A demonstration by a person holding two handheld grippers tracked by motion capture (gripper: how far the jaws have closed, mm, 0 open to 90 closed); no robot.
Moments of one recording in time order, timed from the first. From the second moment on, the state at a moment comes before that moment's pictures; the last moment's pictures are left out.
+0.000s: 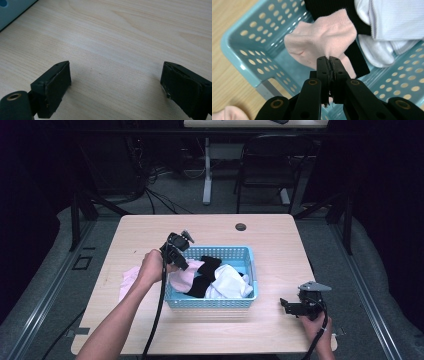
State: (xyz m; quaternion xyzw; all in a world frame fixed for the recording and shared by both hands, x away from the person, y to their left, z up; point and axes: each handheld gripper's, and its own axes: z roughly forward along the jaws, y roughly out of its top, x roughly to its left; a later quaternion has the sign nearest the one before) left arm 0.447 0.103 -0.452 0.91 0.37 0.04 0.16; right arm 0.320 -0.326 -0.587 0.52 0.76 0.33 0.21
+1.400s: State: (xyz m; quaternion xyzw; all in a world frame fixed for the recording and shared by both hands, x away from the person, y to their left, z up) left arm 0.435 0.178 -0.348 0.90 0.39 0.09 0.17; right arm 0.320 -0.326 -0.587 0.52 0.76 0.33 0.21
